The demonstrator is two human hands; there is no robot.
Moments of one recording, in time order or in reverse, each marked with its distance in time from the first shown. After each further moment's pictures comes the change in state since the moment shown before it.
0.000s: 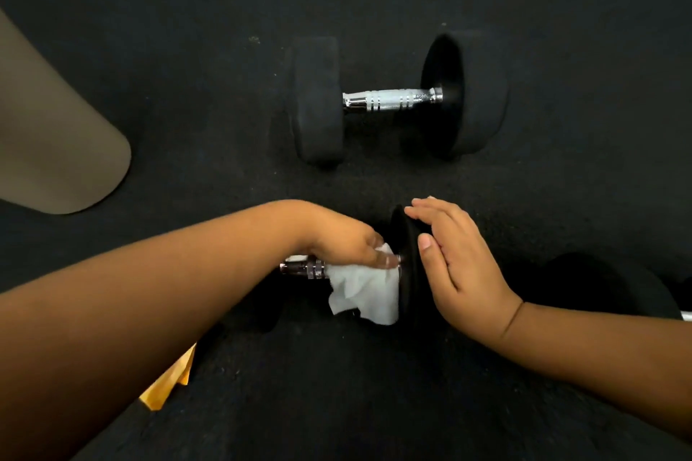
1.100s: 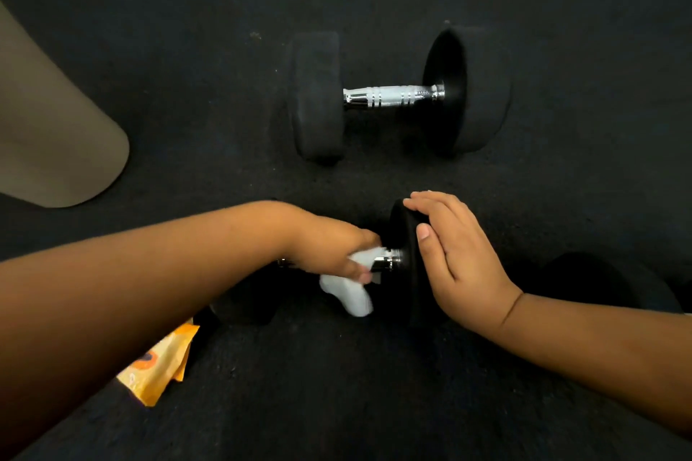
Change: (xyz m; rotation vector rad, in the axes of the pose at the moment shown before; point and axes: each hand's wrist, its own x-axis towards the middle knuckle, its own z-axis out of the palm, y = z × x) left_hand -0.008 -0.020 0.006 0.107 0.064 0.128; right_hand 0.008 -0.001 -0.002 -0.021 0.000 -0.012
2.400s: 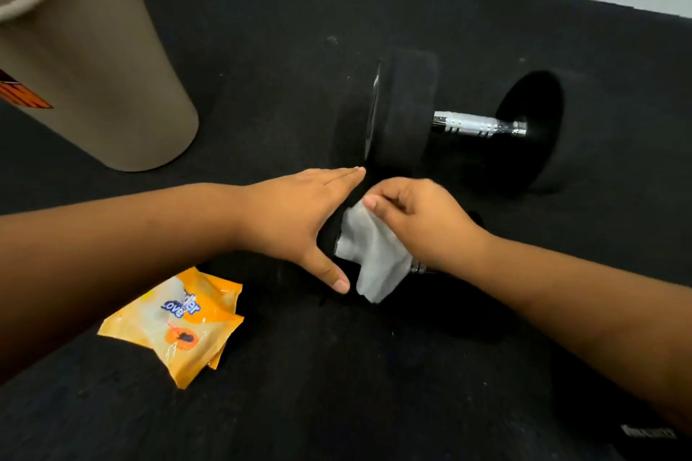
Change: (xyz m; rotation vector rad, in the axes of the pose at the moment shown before) left_hand -0.114 -0.041 -0.012 0.177 0.428 -0.188; right_hand 0.106 -0.080 0.047 0.117 -0.382 0.055
